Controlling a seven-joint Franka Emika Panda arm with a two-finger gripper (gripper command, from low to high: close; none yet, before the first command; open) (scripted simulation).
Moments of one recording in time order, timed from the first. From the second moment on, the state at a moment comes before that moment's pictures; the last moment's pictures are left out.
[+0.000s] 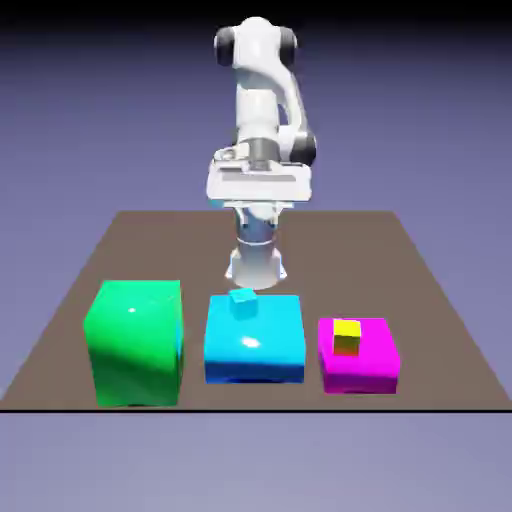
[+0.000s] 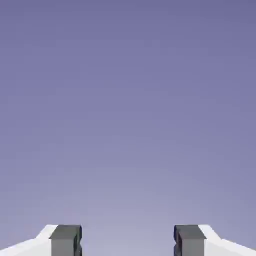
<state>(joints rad) 0.00 -0.53 -0.03 -2.78 0.02 2.98 0.74</state>
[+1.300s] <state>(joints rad) -0.32 0.52 -0.61 -2.47 0.67 2.01 0.66</state>
